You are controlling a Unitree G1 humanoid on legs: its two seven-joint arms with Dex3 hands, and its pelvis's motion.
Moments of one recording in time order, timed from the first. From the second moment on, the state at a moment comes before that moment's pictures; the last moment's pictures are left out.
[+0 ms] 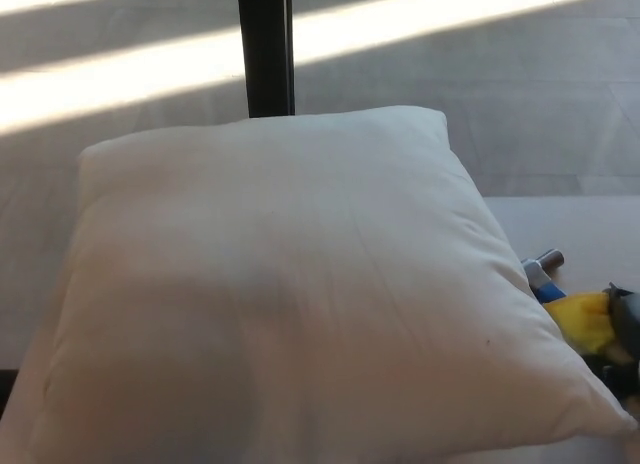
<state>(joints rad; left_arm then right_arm) 0.18 0.63 0.49 1.27 -0.17 -0.11 -0.16 -0.65 -0.51 0.53 0.92 -0.58 0.31 -0.10</state>
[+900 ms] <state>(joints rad) 0.16 0.63 0.49 1.28 -0.18 -0.12 -0.16 -0.78 -0.45 0.67 1.01 -0.67 0.39 0.07</state>
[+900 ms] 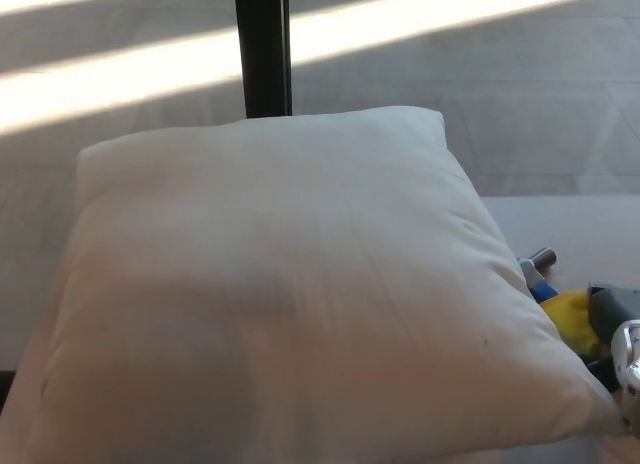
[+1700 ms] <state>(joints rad) 0.15 0.62 0.48 1.29 -0.18 -0.13 -0.16 -0.68 -0.39 0.57 0.97 -0.70 0.26 -0.21</state>
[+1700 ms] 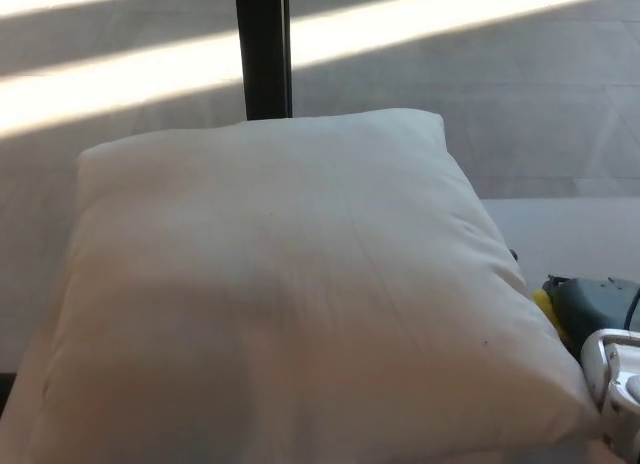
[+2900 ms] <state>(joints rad) 0.16 0.62 0.48 1.29 -0.18 -0.14 -0.16 -0.55 -0.54 0.58 1.07 -0.77 0.10 -0.55</state>
